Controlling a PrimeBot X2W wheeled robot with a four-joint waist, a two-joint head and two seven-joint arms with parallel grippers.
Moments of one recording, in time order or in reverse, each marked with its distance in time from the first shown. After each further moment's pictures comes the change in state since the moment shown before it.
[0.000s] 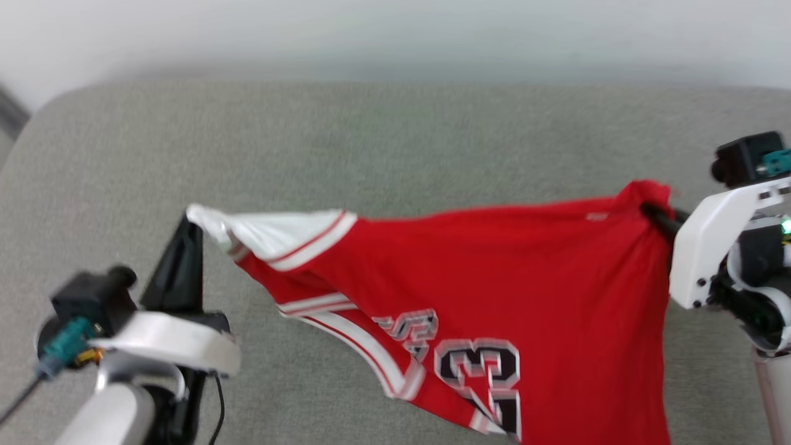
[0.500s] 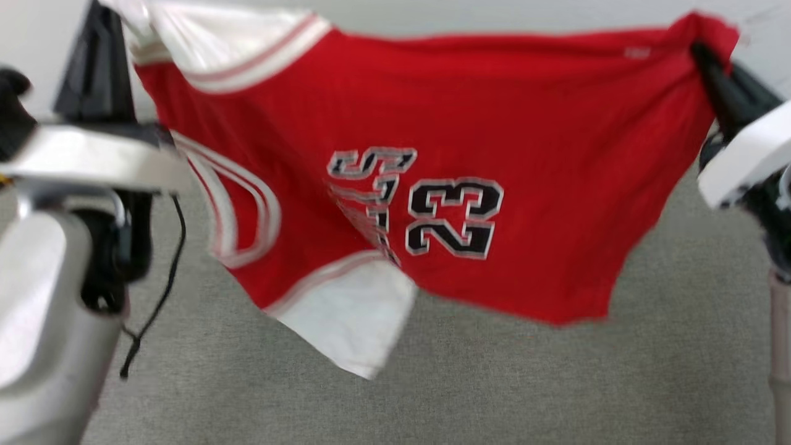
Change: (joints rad) left arm -0.450 -0.004 0.060 0.110 0.010 -0.045 0.016; right arm -0.167 0.091 -0.097 -0.058 -0.060 0.000 -0.325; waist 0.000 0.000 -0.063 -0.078
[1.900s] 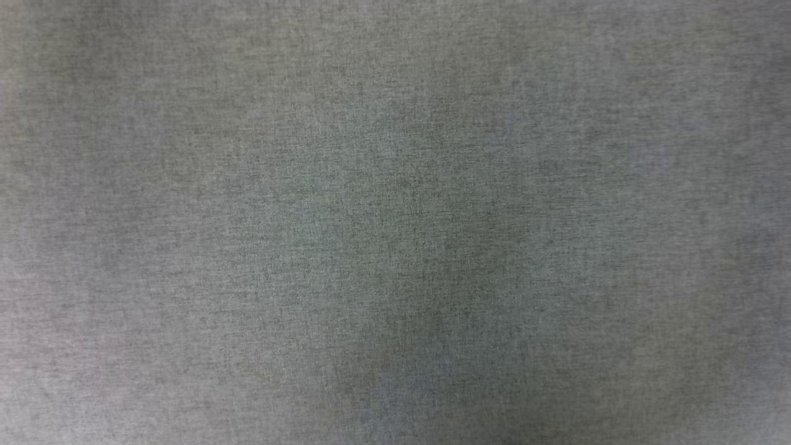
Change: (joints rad) left arm -1.046 -0.078 -0.100 0.706 0.130 -0.192 0.003; right arm -1.090 0.016 0.129 0.755 0.073 0.000 -0.270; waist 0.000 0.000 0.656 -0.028
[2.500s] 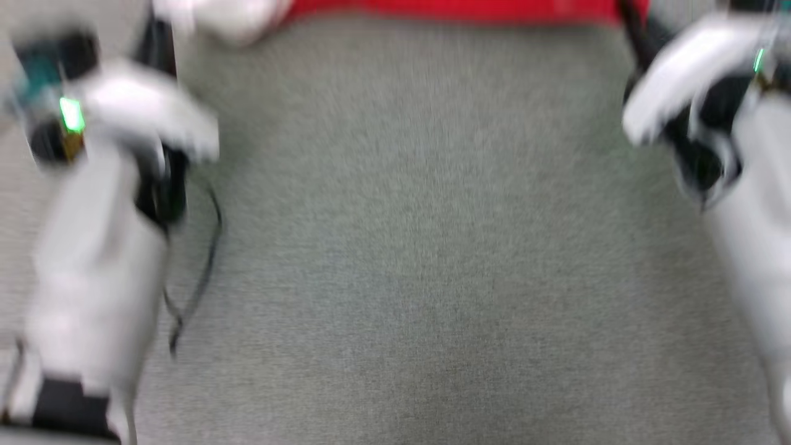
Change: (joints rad) left arm 0.678 -0.121 0.066 0.168 -0.196 -0.097 -0.142; right arm 0.659 -0.053 0.250 0.025 0.186 0.000 -0.143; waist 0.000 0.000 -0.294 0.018
